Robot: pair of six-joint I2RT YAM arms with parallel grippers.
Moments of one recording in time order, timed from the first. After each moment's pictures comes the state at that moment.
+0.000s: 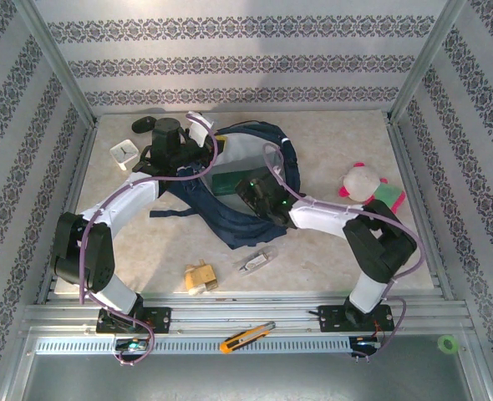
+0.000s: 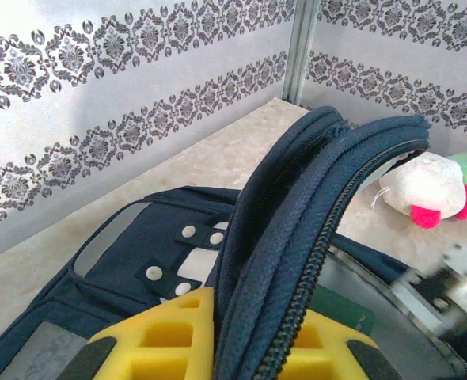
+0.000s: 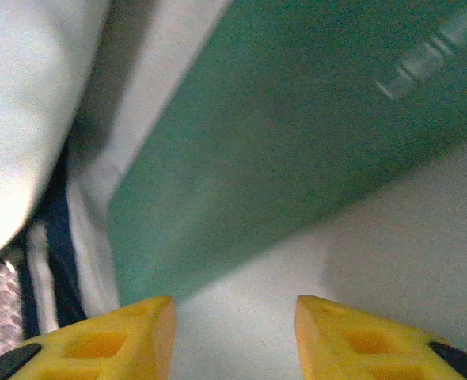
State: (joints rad) left arm -0.29 1.59 1.17 0.14 0.50 0.10; right arm 0.70 1.74 1.00 0.06 0.09 1.33
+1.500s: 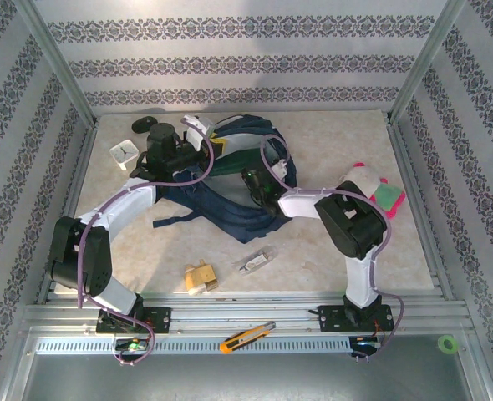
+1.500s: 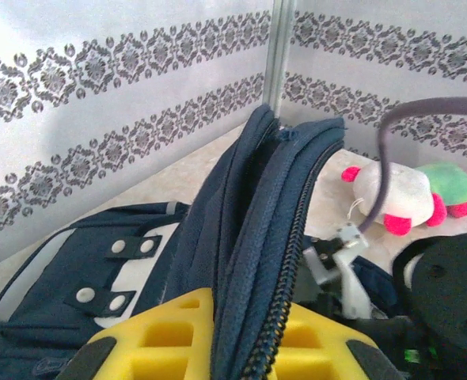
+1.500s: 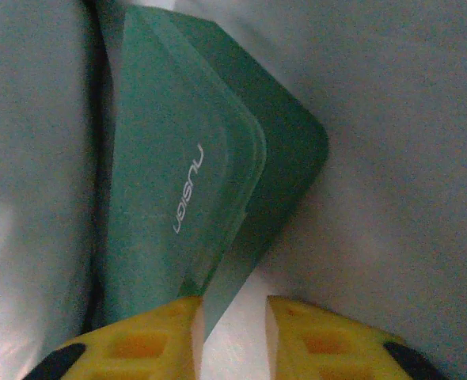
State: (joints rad) left arm -0.28 1.55 1.09 0.26 0.58 0.07; right arm 0.63 1.99 1.11 0.32 0.28 1.46
